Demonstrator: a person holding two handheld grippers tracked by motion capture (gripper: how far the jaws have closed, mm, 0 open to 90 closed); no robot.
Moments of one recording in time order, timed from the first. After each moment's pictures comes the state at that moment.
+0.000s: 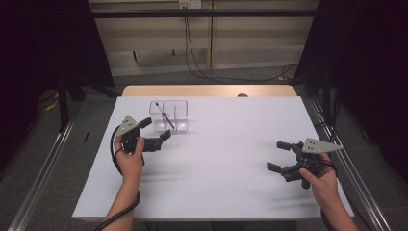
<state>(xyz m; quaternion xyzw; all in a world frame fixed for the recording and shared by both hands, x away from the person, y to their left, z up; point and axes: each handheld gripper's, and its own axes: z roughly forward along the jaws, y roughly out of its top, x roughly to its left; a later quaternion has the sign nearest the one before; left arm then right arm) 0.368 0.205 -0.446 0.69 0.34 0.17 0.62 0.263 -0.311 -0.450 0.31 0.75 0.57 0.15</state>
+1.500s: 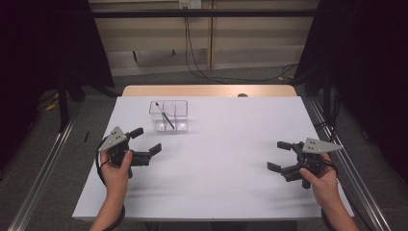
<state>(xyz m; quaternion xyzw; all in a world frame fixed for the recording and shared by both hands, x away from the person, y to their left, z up) 0.329 0.235 -0.440 0.71 0.31 0.17 0.61 0.263 -0.311 -0.449 0.31 0.75 0.56 0.15</state>
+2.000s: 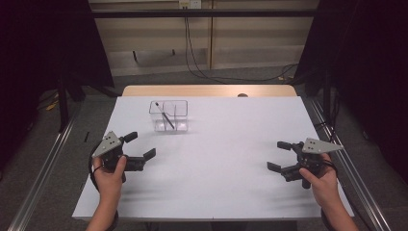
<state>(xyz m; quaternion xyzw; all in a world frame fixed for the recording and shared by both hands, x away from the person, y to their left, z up) 0.317 0.249 -0.442 0.72 0.30 0.18 0.59 0.262 -0.311 -0.449 0.31 0.75 0.56 0.15</state>
